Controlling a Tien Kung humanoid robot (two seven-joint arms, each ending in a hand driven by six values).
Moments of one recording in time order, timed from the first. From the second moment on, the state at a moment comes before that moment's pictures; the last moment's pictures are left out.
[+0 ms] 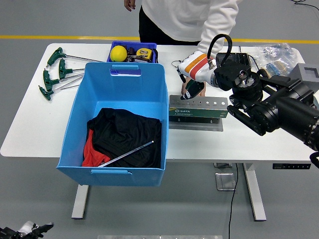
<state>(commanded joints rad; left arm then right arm) -0.24 0.12 -0.67 -0.18 1.07 0.18 0.16 1.20 0.00 0.05 0.50 -1.88 -0.17 0.09</state>
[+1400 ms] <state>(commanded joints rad) -0.24 0.12 -0.67 -0.18 1.09 0.18 0.16 1.18 0.00 0.09 0.52 -2.06 -0.07 0.13</state>
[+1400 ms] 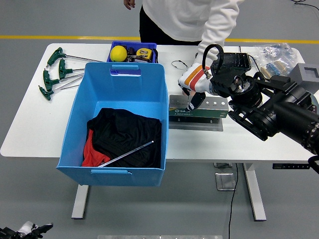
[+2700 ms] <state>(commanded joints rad) -0.24 0.12 -0.64 -0.18 1.05 0.18 0.16 1.19 0.00 0.12 0.50 -2.18 -0.02 0.15</state>
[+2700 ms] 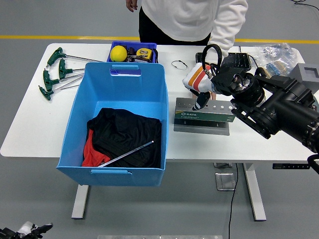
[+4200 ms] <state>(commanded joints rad) -0.20 0.14 -0.72 -0.18 1.13 0.18 0.17 1.36 -0.04 0.03 0.68 -1.95 -0.17 0.13</state>
